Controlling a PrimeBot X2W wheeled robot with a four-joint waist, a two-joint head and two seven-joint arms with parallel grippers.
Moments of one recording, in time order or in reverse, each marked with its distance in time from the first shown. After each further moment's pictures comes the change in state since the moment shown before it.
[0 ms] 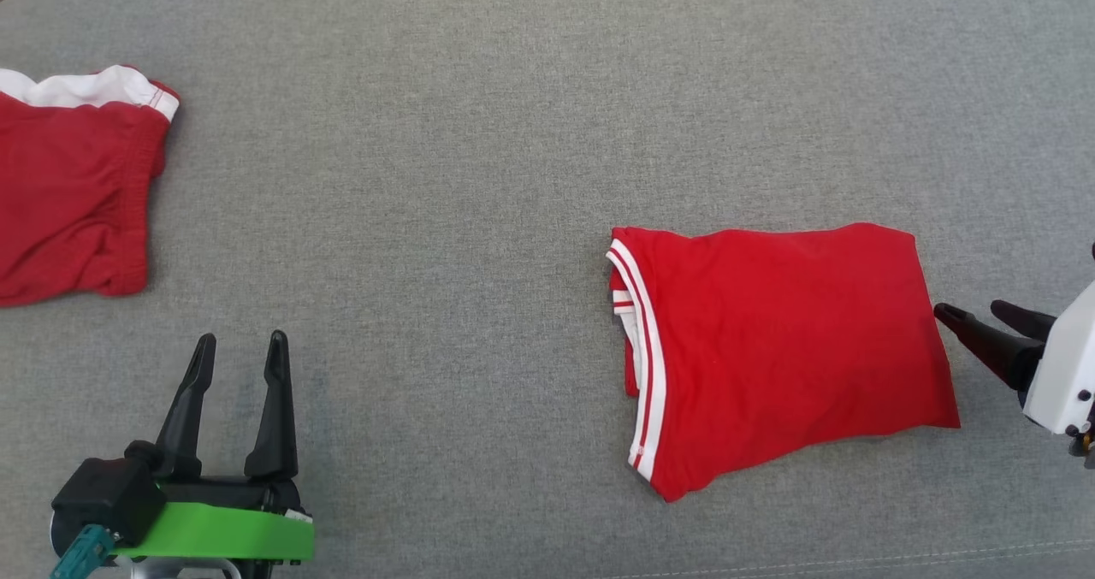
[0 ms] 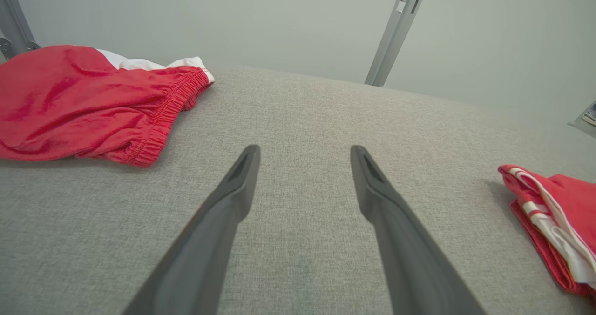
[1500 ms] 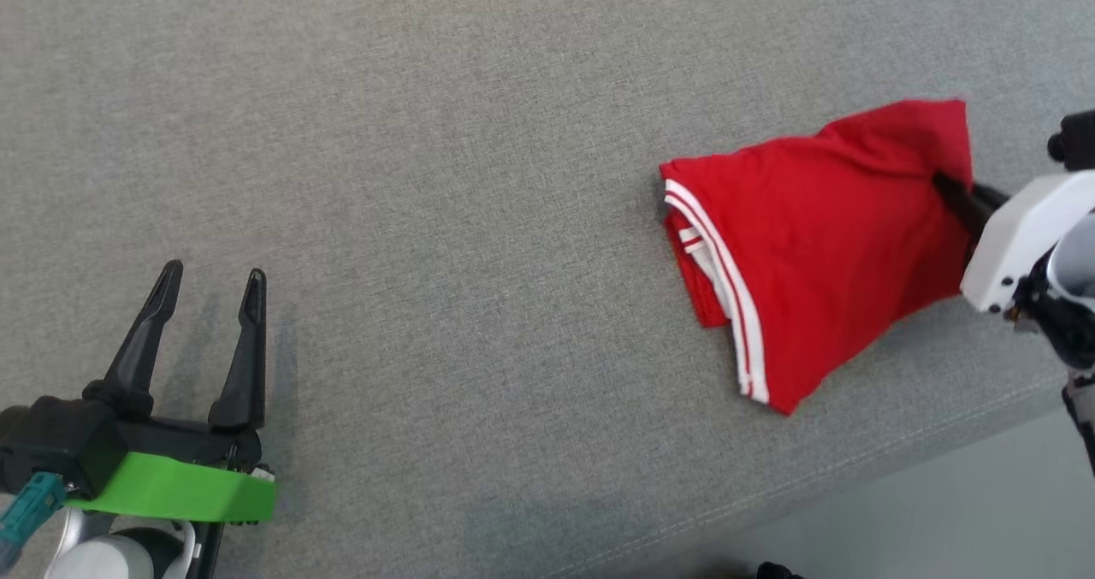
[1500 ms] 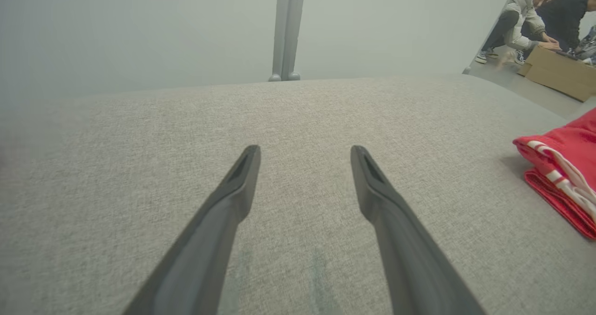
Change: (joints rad) left arm -0.057 0.102 0.017 -0.151 0.065 -0.008 0.122; right arm -0.280 -0.010 0.213 0.411 -0.148 0.001 -0.433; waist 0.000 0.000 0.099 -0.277
